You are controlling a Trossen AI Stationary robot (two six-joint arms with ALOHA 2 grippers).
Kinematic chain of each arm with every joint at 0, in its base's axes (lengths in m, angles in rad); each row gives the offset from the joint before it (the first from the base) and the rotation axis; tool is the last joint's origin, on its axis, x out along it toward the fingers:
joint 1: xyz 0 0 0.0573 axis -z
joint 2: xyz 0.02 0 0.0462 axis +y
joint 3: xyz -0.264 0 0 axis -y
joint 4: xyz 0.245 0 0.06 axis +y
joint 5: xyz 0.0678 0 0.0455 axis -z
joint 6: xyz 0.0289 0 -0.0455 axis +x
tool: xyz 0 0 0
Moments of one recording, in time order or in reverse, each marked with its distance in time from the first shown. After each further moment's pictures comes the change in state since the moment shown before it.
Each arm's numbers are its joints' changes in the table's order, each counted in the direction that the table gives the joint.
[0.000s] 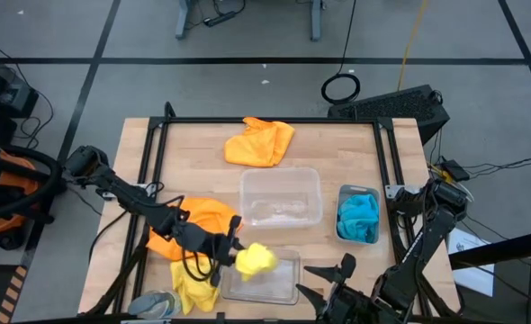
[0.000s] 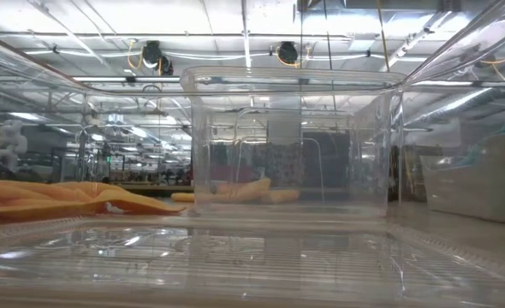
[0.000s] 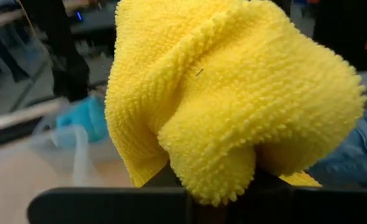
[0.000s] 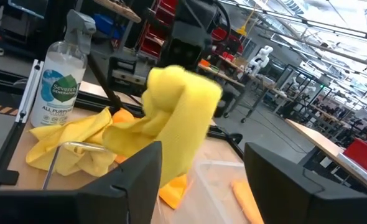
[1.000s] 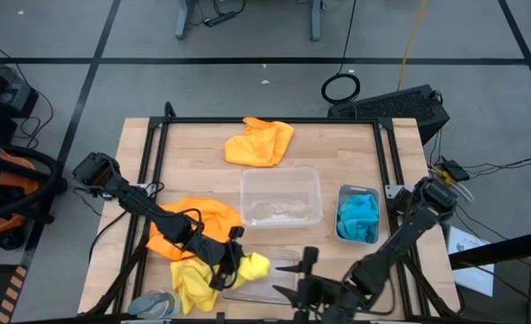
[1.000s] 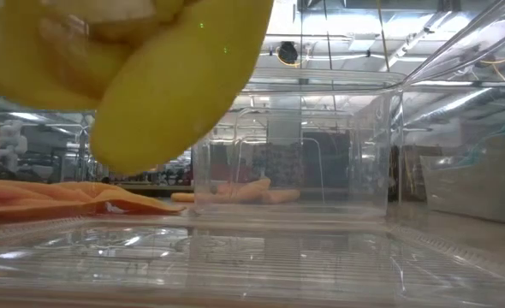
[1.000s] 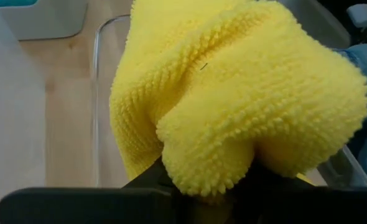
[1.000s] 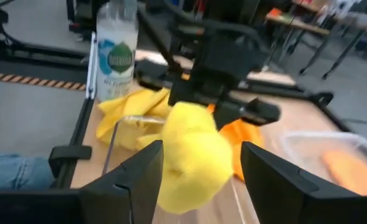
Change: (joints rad) left arm 0.003 0.138 0.000 0.220 0.100 -0.283; right arm 0.174 0.046 0.000 0.071 -0.458 0.262
